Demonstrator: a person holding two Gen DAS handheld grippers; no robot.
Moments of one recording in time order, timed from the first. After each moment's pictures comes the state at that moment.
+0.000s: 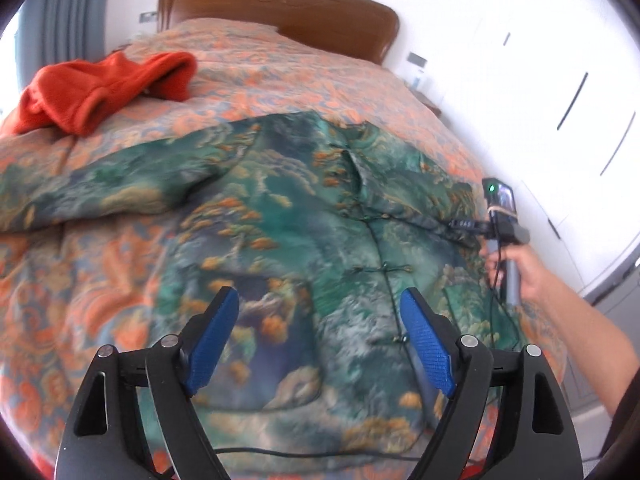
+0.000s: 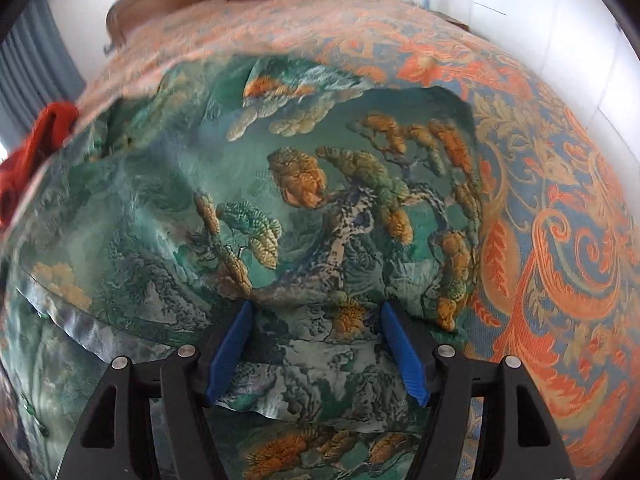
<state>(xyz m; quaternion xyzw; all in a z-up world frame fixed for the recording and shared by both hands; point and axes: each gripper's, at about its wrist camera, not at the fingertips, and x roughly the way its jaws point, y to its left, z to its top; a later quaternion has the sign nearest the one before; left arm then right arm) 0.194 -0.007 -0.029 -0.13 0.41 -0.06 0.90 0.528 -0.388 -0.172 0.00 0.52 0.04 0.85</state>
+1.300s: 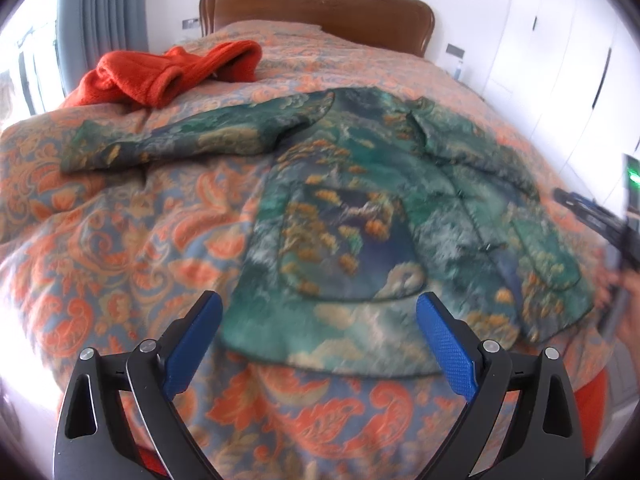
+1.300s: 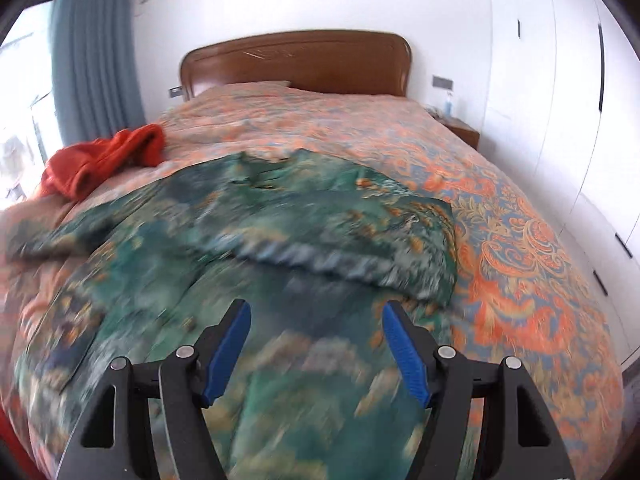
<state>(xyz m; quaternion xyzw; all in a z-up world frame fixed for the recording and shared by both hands) 0.099 0.029 -0.086 -0.07 0.41 0.03 0.91 0.309 -0.307 -0.076 -0.05 0.34 0.08 0.94</state>
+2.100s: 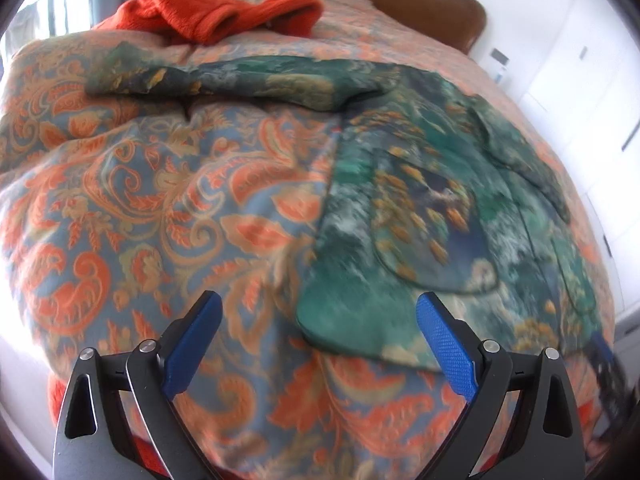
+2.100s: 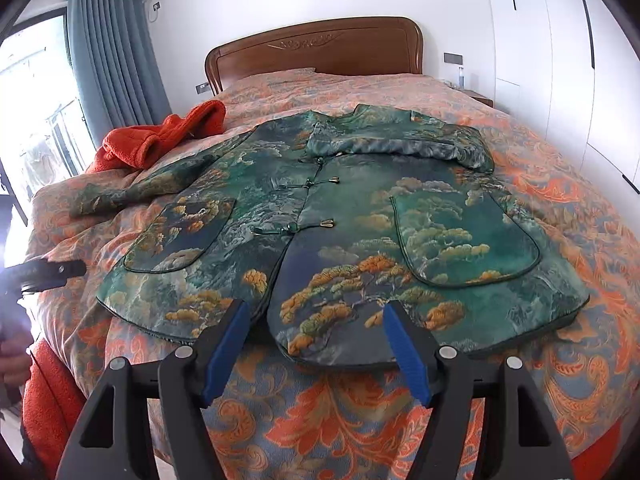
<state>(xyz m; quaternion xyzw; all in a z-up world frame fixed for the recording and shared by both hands) 0.114 0.105 -0.121 -0.16 0.46 0.07 0.87 0.133 -0.238 -0.115 0.02 0.36 0.11 0.92</state>
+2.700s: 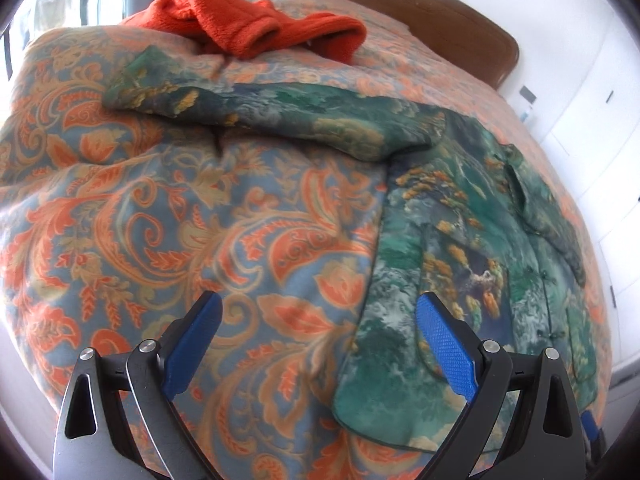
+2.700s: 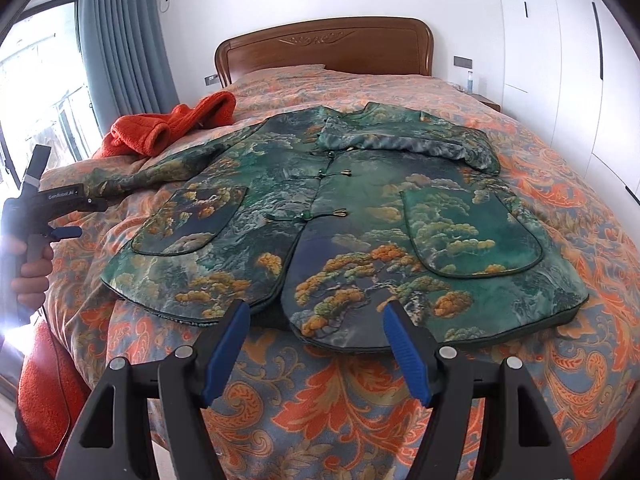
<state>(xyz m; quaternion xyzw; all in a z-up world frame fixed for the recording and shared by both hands) 0.148 0.149 -0.116 -0.20 0.43 0.11 0.87 0.122 -0.227 -0.116 0.00 0.37 0.13 0.92</state>
